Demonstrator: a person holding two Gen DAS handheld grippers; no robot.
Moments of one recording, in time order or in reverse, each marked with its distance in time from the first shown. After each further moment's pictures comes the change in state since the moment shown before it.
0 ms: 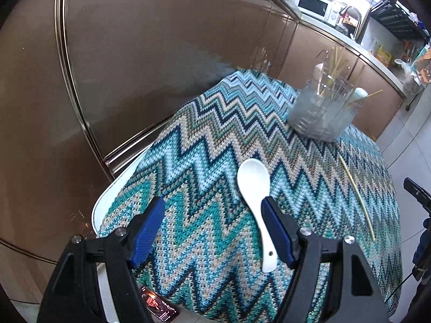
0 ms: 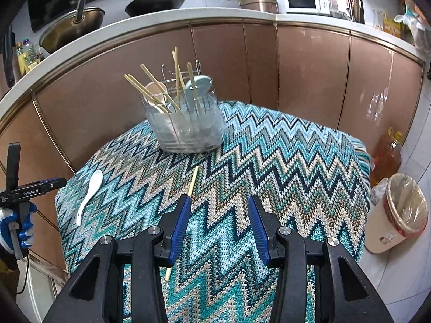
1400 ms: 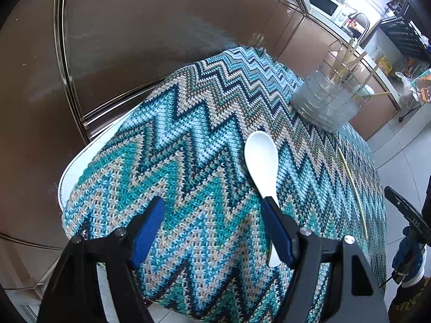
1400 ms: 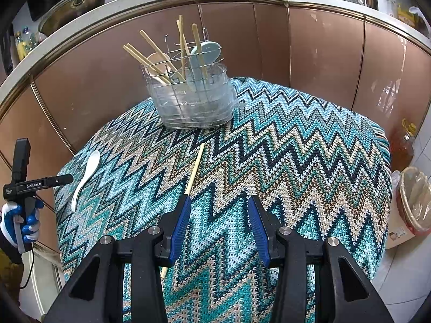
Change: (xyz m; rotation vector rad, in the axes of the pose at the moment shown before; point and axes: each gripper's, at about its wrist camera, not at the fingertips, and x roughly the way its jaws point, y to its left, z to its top) left arm 0.036 0.019 -0.016 -0.099 0.103 -0.120; right arm 0.036 0.002 -0.010 -0.022 0.100 0.048
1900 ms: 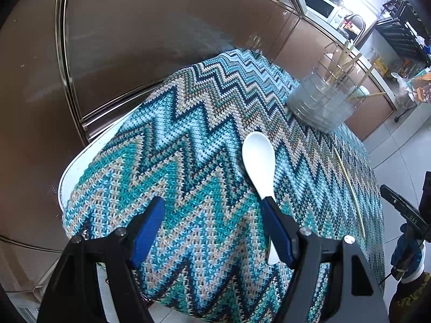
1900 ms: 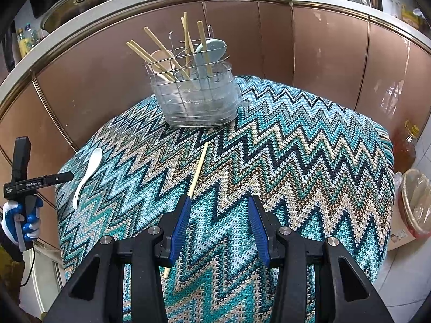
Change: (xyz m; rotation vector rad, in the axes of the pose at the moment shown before) left arm -0.004 0.003 -0.002 0.002 -0.013 -0.026; right arm 0.003 0.002 0.002 -0.016 0.014 0.015
